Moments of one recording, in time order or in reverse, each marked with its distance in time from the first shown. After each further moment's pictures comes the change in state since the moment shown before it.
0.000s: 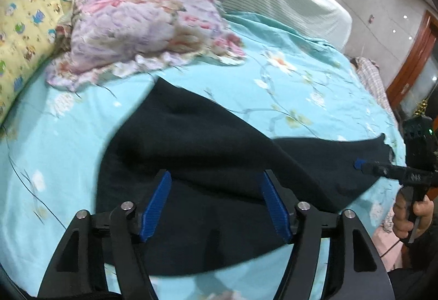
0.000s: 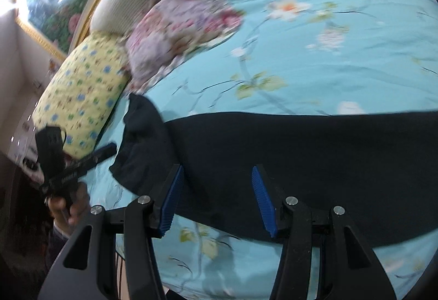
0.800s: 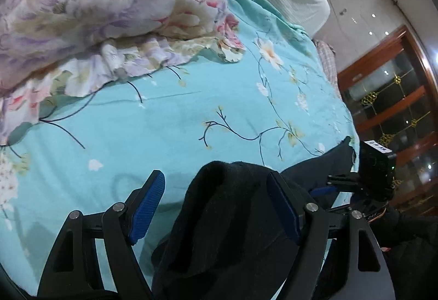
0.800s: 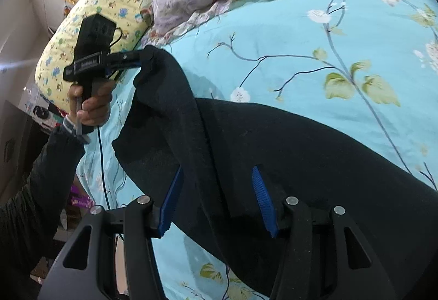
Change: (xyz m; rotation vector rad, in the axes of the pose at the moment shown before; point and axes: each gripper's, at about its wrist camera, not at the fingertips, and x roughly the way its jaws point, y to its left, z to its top) left arm 0.110 0.092 0.095 -0.015 0.268 -0.407; right arm 0.108 0.047 0.034 -0.149 0.271 0.097
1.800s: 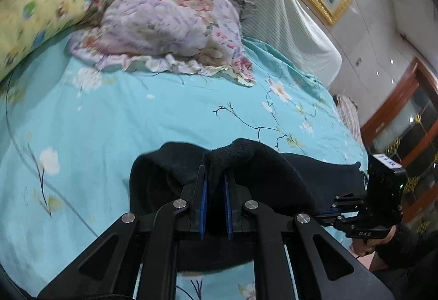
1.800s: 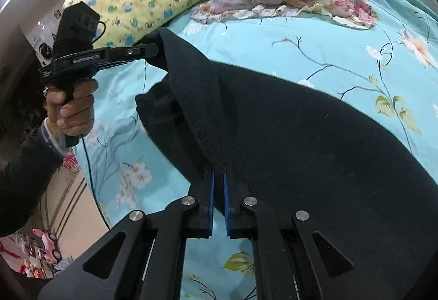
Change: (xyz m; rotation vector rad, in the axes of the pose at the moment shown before) left arm -0.083 -0.047 -0.167 -0.109 -0.400 0.178; right arm 0.014 0.076 -0.052 -0.331 -0.037 -0.085
